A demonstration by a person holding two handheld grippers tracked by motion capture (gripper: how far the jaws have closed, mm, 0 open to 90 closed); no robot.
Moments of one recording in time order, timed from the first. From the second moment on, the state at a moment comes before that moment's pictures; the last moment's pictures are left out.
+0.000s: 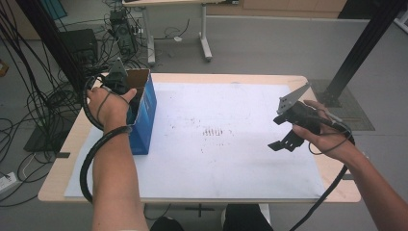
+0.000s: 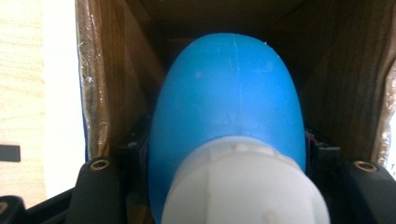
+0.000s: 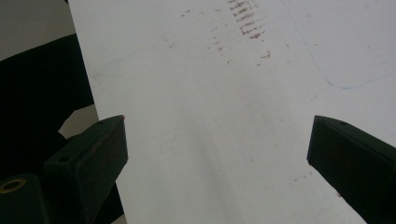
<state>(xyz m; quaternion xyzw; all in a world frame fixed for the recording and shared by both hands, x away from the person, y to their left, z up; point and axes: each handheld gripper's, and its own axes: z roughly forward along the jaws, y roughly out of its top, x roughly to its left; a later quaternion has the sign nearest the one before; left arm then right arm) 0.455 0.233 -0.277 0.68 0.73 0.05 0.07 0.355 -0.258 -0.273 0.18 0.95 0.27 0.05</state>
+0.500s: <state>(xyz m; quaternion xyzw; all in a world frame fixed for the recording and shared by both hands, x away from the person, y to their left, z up) 0.454 0.233 -0.277 0.68 0.73 0.06 0.07 0.355 -0.259 -0.272 0.18 0.95 0.26 0.05</state>
